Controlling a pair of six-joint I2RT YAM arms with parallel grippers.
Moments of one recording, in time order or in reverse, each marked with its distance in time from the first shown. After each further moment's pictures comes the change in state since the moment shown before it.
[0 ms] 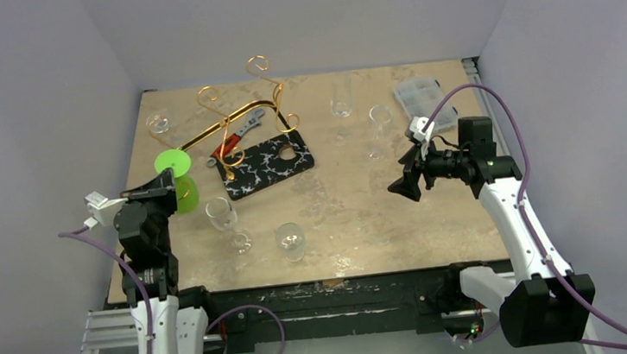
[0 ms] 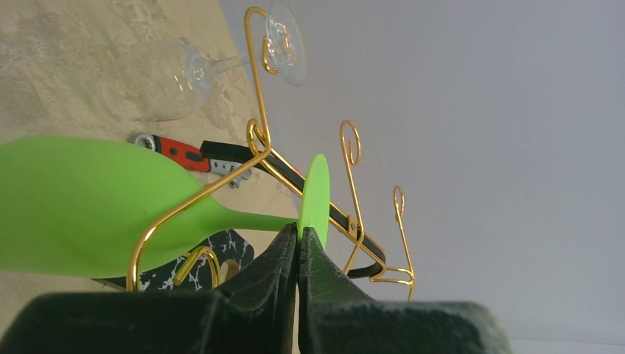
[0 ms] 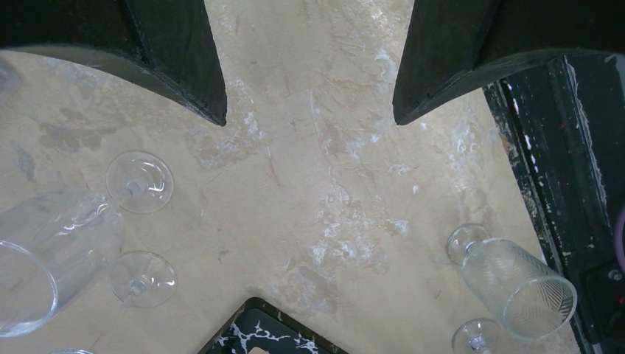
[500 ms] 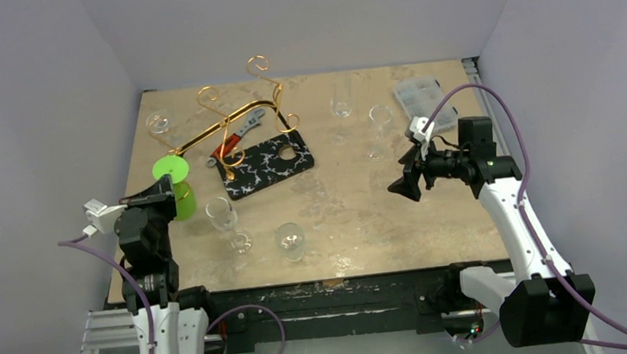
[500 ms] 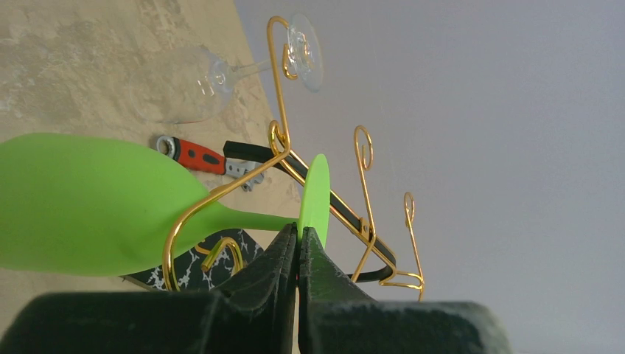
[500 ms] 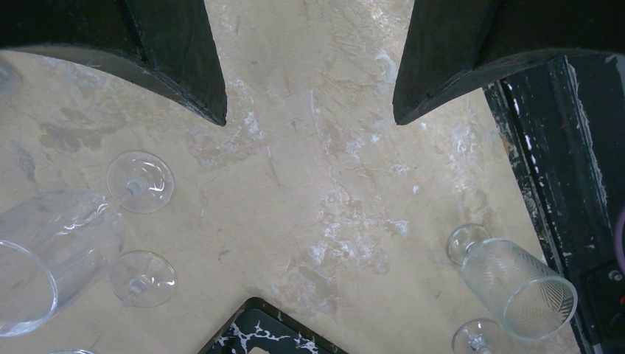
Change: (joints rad) left arm 0.002 -0.055 0.000 -0.082 -0.037 0.001; right arm 0.000 0.000 0.000 0.000 0.000 -0.002
